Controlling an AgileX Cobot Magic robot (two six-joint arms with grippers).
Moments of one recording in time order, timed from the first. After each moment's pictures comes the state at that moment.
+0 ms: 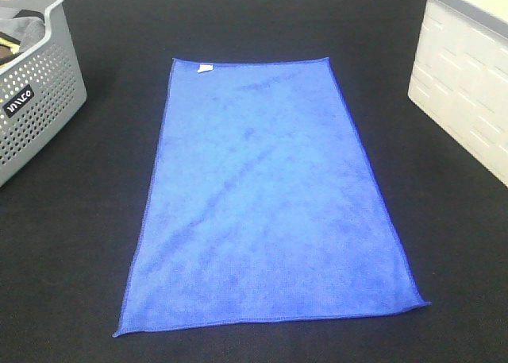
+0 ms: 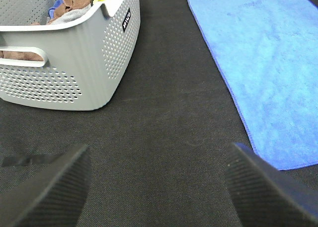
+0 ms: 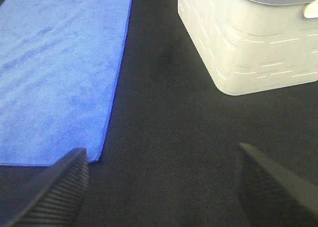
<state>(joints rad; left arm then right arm) -0.02 0.00 -0.51 -0.09 1.06 0.07 0.01 0.00 -0.51 0.08 1.06 -0.07</state>
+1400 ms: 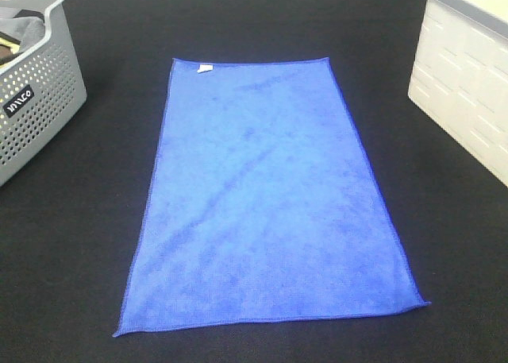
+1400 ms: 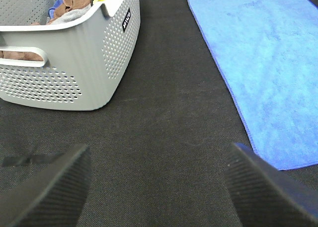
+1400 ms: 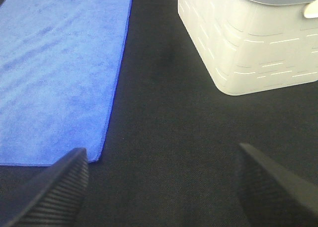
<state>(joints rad) -0.02 0.00 -0.51 -0.09 1.06 0.07 0.01 0.00 -0.51 0.08 1.06 -0.07</state>
